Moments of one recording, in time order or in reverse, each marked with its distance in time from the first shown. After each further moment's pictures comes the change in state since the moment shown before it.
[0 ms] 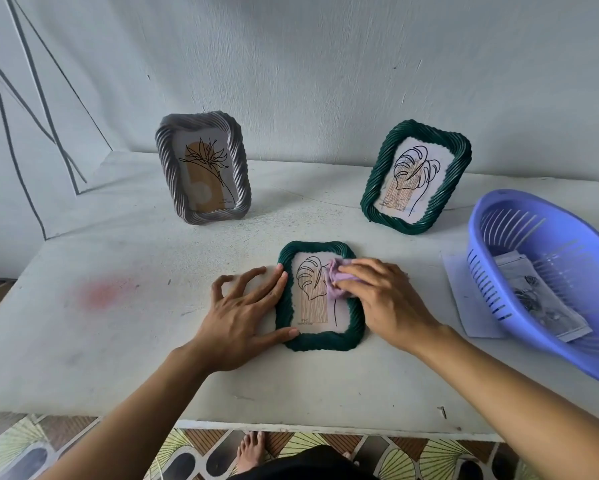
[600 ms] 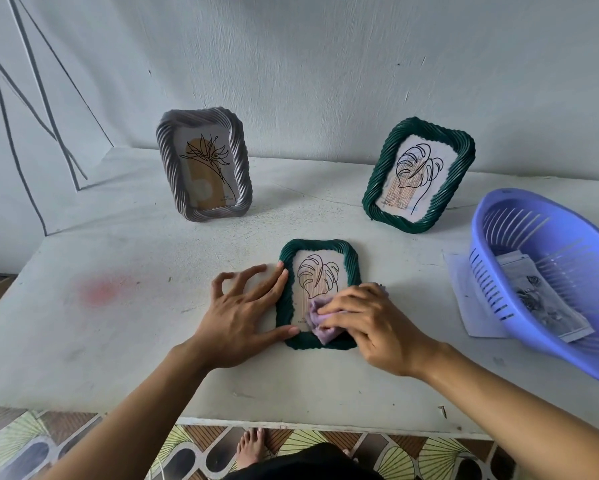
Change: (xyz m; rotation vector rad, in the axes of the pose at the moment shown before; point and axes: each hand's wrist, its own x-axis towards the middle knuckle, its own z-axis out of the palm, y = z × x) left_hand 0.000 0.001 0.000 0.011 0.036 0.002; right_hand -0.017 -0.023 -0.001 0.231 -0.104 -0.183
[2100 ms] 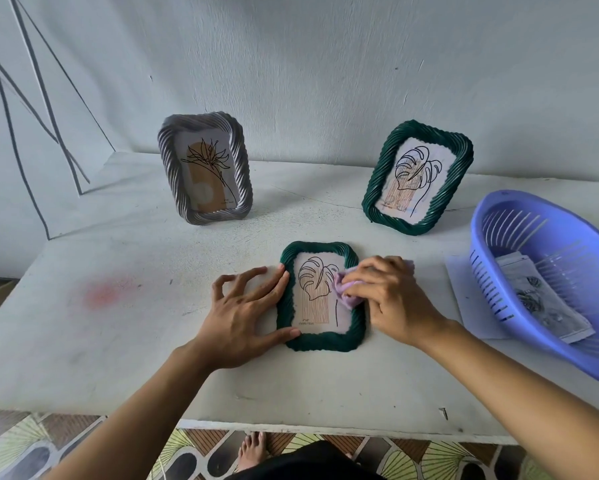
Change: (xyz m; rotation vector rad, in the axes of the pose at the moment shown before) left_hand 0.001 -0.001 0.002 -0.029 0.024 -0.013; right_hand 0.012 0.034 -0.014 -0.187 0.165 0.106
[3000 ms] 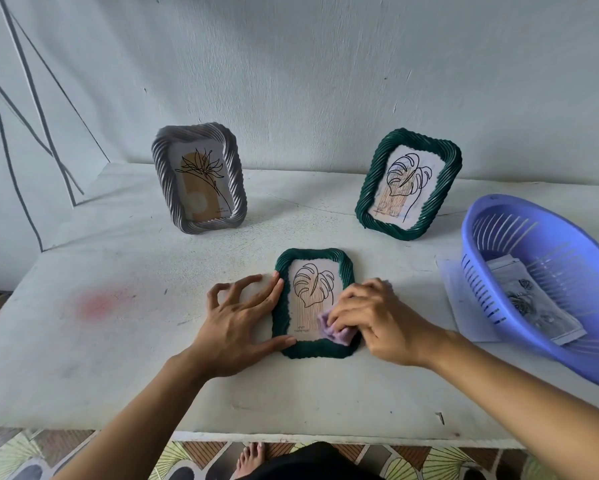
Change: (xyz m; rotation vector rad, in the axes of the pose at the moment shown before) left_hand 0.001 0.001 -0.003 -0.007 -0.006 -0.004; right_hand -0.007 -0.020 -0.012 0.210 -0.214 -0.060
